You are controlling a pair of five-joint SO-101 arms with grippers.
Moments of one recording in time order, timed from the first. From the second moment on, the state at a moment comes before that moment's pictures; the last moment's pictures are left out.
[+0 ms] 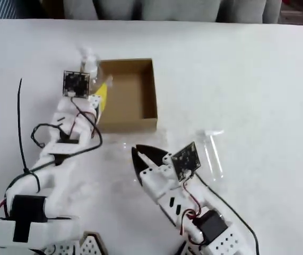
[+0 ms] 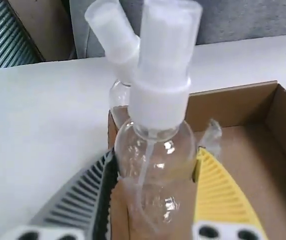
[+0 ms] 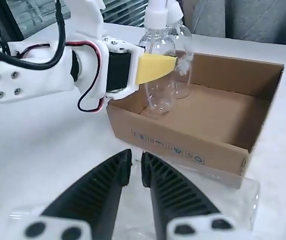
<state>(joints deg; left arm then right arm) -3.4 -7.2 61.0 -24.1 -3.2 -40.8 -102.8 96.4 32.4 -7.1</state>
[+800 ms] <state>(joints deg) -4.6 -7.1 58.3 -17.4 2.9 -40.8 -102.8 96.4 33.3 -7.1</state>
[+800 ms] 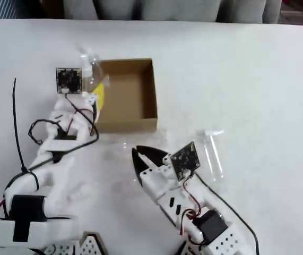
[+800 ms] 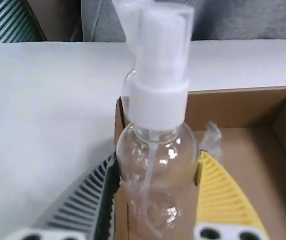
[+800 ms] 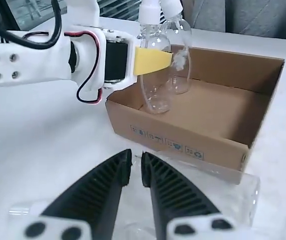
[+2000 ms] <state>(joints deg) -4.8 0.9 59.0 -31.5 2.9 -40.8 -102.8 96.4 33.3 -7.1</state>
